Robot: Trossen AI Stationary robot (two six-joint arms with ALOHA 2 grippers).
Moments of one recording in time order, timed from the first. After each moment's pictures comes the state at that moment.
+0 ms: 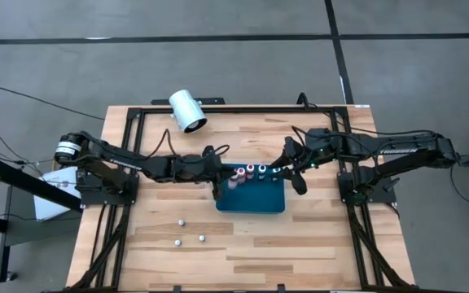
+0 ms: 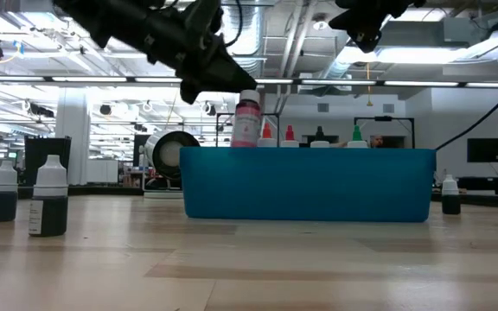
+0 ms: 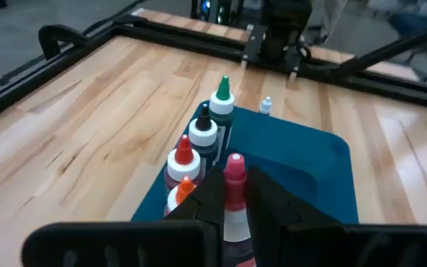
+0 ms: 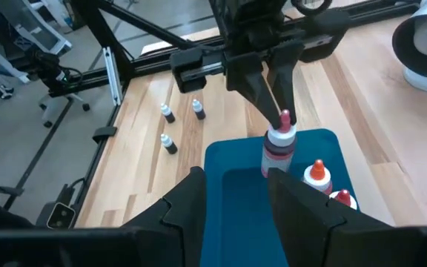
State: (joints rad) left arm -0.05 1.48 0.77 0.37 -0.25 -0.22; right arm -0.02 1.06 0.90 -0.32 -0.21 0.16
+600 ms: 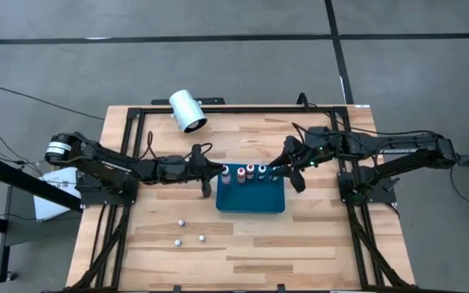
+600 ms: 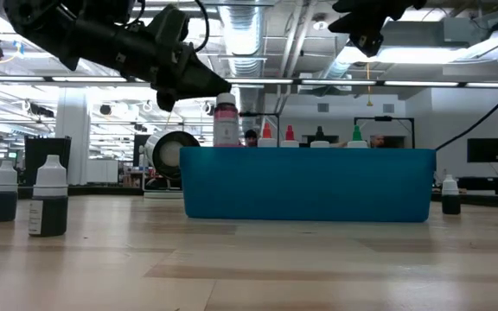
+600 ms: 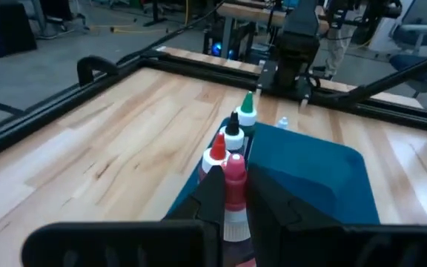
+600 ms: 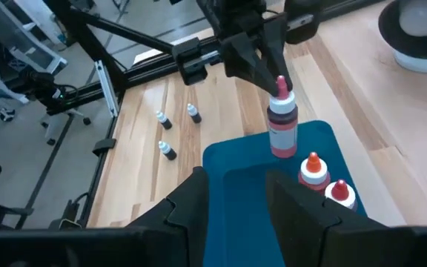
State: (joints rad) left arm -0.04 1.38 0.52 0.67 -0.30 -0.18; right arm -0.04 1.07 0.90 -0.32 -0.20 0.25
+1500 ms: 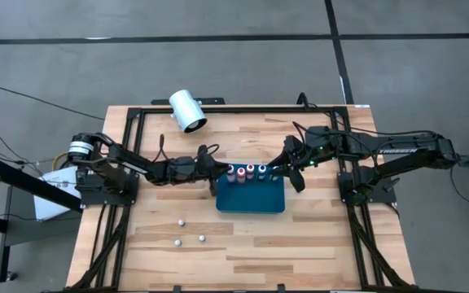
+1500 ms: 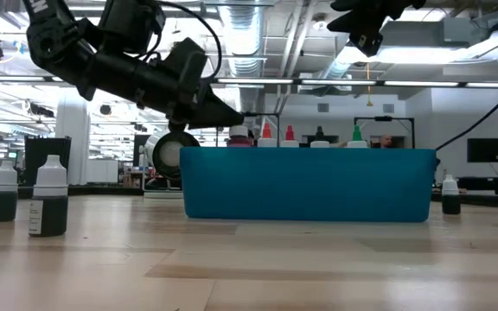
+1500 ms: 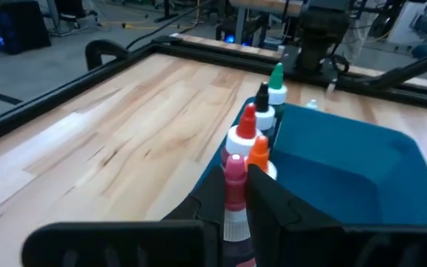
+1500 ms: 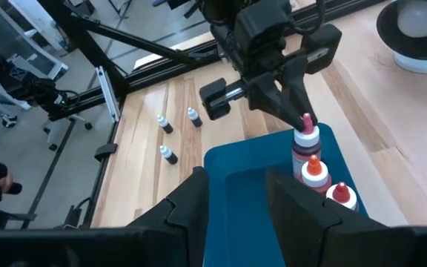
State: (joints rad) left arm 0.01 1.61 0.53 0.88 -0.30 -0.15; right arm -0.05 1.07 0.90 -0.31 -0.20 0.26
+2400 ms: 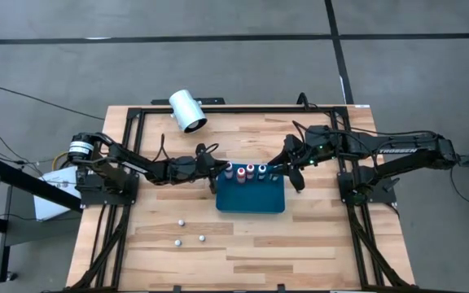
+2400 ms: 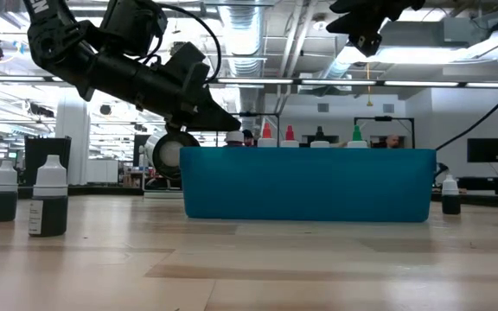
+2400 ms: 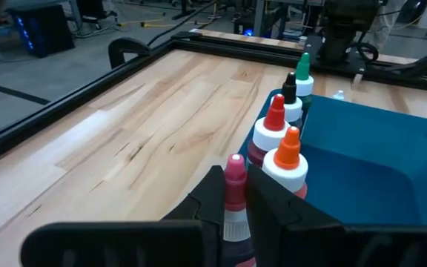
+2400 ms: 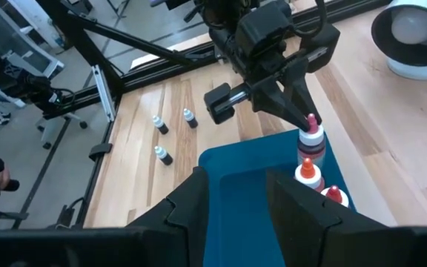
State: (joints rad) left arm 0.01 1.61 0.53 0.85 -0.35 -0.12; right arm -0.05 1.07 0.90 -0.31 -0.20 0.24
